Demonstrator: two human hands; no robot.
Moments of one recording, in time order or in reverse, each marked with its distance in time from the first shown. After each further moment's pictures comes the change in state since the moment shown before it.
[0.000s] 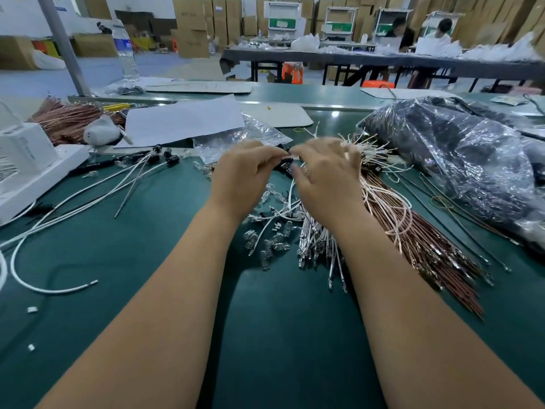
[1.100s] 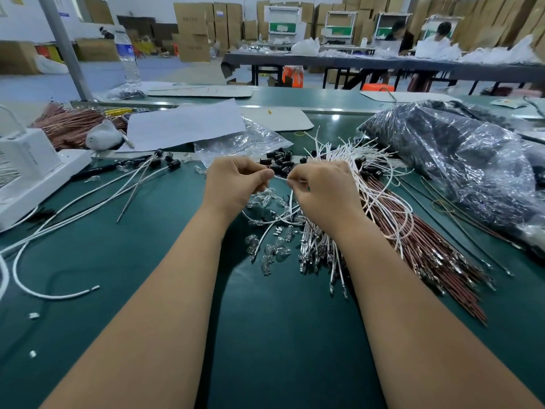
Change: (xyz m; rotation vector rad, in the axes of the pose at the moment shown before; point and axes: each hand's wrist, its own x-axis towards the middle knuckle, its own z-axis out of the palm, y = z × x) left_hand -0.005 -0.008 -0.005 -0.482 -0.044 -0.531; right_hand -0.001 0.004 0.004 0.165 -0.090 -0.040
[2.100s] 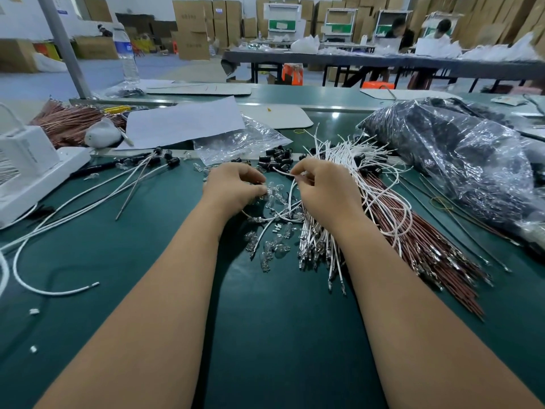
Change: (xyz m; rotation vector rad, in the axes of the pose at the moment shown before) left_hand 0.005 -0.008 -0.005 0.336 -0.122 -0.194; right_hand -0.003 0.006 0.004 0.208 0.014 0.163
